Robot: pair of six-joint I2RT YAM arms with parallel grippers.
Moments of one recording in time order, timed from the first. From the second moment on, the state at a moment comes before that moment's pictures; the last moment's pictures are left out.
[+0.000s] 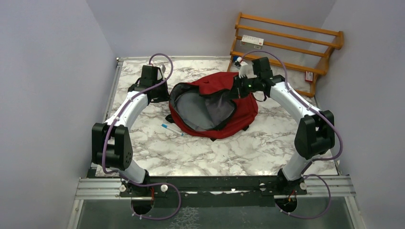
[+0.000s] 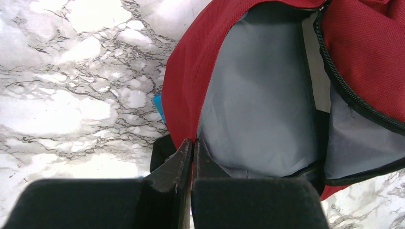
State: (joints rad) left arm -0.15 1.57 1.21 -0.48 0.20 -0.28; right arm 0.31 1.71 1.37 -0.47 -0.66 0.02
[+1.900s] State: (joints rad) left arm -0.20 1.52 1.12 -0.48 0.08 -0.29; right arm 0.65 1.84 1.45 -0.43 -0.52 0.24
